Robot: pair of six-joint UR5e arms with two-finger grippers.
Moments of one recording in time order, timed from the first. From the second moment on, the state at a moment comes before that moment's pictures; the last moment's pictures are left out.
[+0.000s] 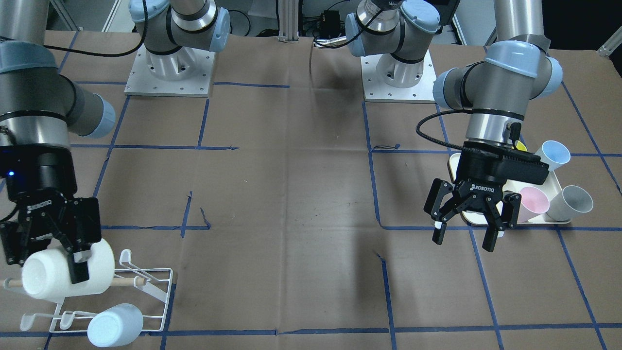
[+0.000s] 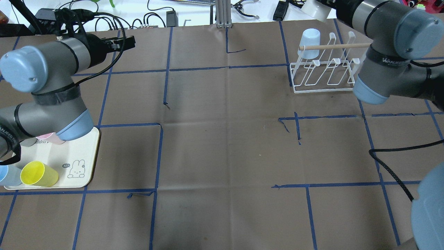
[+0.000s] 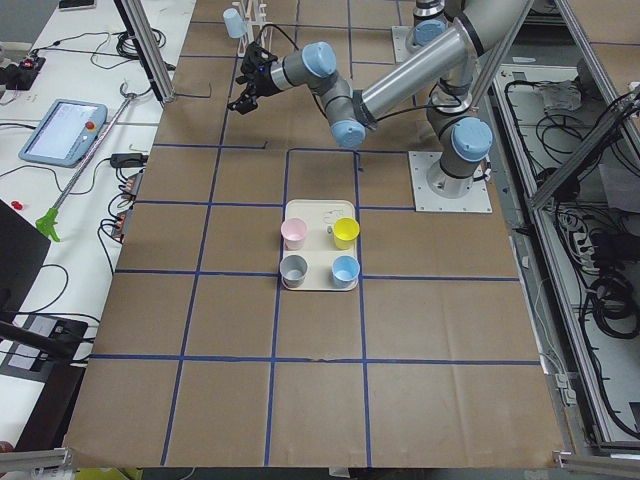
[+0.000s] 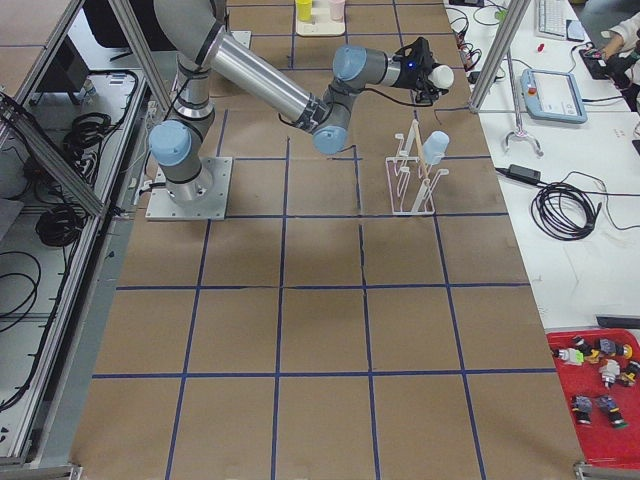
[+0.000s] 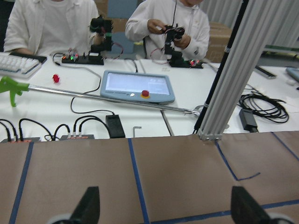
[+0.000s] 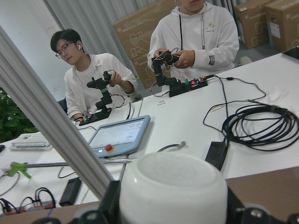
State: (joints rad) left arm -1.40 -1.77 -1.94 -0.20 1.32 0.09; right arm 1.33 -1.23 1.83 -3.33 -1.11 0.16
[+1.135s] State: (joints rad) left arm -1.49 -1.53 -1.60 -1.45 1.53 0.00; right arm 1.18 -1.02 1.70 -3.42 -1.24 -0.20
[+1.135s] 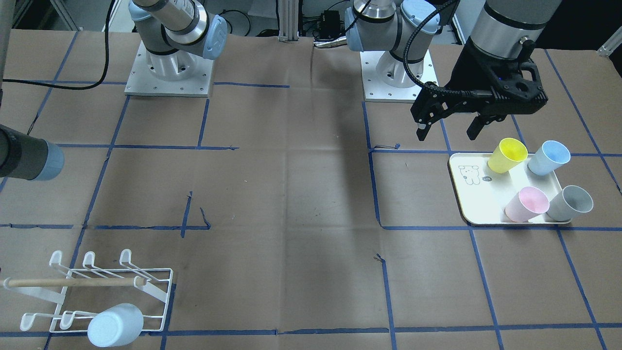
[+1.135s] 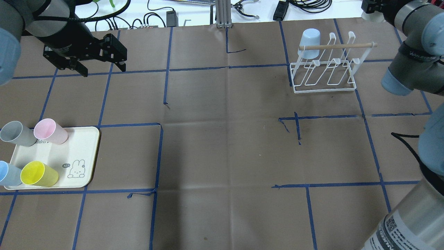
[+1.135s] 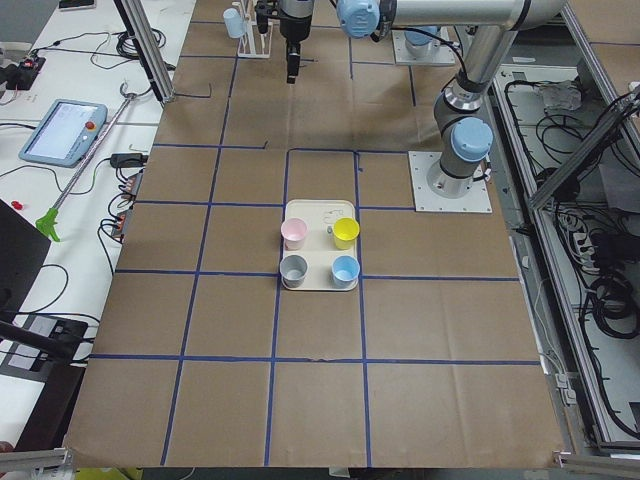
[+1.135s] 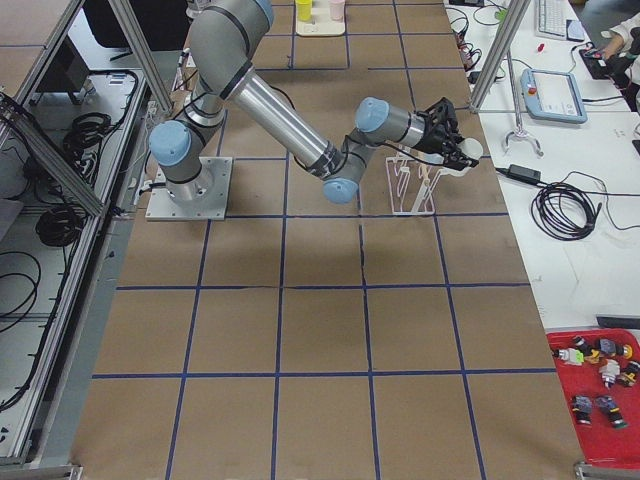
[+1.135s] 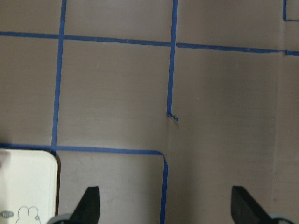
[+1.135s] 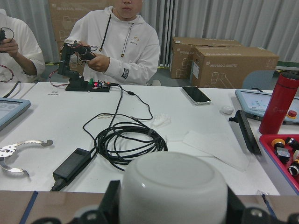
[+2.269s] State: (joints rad) left arm -1.49 -1.58 -1.60 -1.37 1.57 -0.03; right arm 1.25 -0.93 1.76 -3.59 -1.31 -0.19
